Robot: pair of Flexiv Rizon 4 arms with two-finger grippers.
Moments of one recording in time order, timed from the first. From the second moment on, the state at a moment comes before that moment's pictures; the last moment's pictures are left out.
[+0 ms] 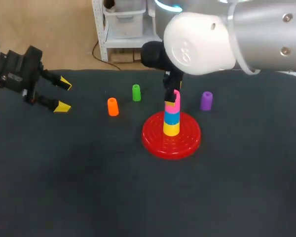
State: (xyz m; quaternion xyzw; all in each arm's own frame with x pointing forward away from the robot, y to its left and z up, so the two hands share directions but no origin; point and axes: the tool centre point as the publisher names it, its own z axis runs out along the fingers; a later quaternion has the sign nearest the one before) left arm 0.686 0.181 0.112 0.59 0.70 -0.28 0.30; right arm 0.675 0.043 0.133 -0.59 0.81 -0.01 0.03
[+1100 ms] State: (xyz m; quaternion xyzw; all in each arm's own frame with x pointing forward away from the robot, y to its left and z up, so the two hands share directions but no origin) left arm 0.686 0.181 0.112 0.59 0.70 -0.28 0.30; right arm 0.728 -0.038 0.122 -0.49 0.87 0.04 0.09
